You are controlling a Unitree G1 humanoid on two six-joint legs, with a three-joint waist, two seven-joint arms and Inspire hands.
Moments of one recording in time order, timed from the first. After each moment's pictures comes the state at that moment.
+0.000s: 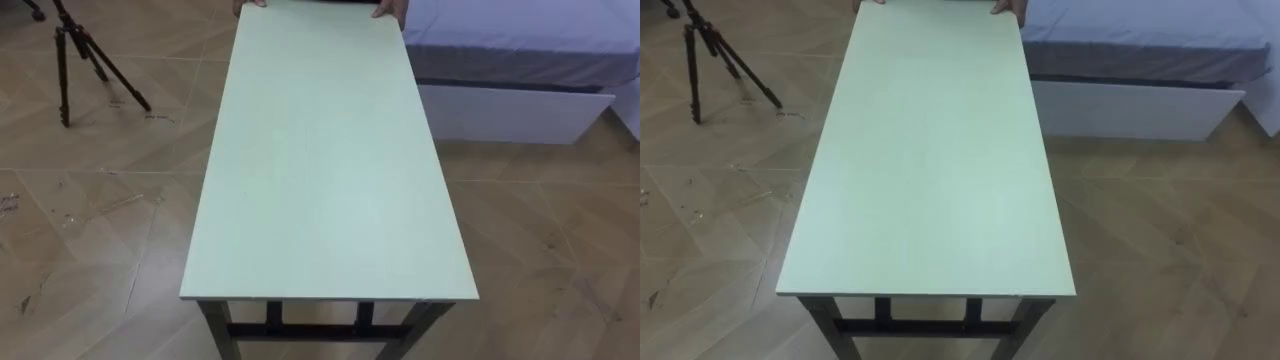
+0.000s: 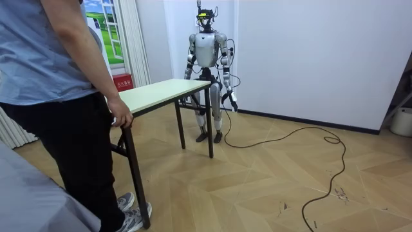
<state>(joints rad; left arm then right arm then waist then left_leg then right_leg) 0.22 0.17 0.08 1.14 -0.03 0.12 0.26 0.16 -0.23 0.02 1.27 0.42 0.02 0.10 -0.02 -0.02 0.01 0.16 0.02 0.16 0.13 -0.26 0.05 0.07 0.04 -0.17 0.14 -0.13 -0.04</state>
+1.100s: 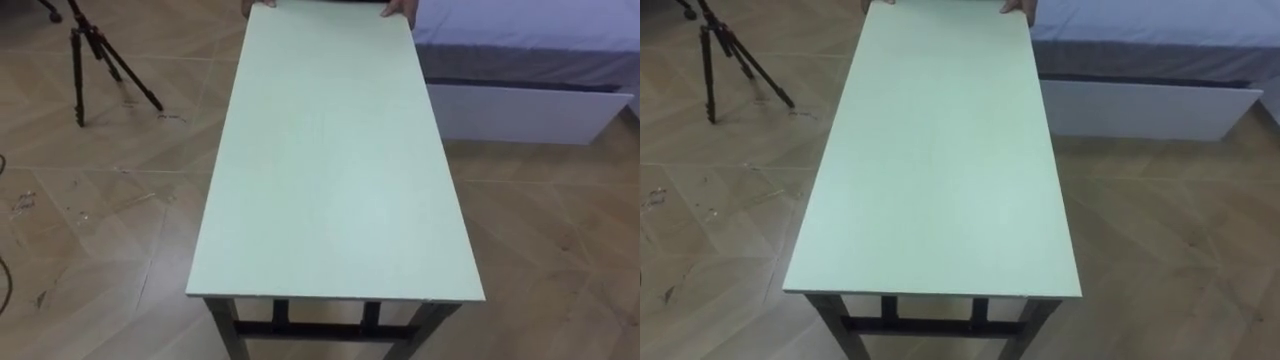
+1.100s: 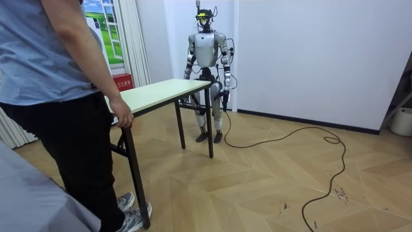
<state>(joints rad) 0.21 0.20 0.00 1.06 -0.78 0.12 -0.17 0.23 -0.26 -0.02 1.12 0.52 0.07 0.28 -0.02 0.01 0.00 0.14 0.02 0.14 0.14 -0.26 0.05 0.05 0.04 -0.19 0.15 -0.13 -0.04</state>
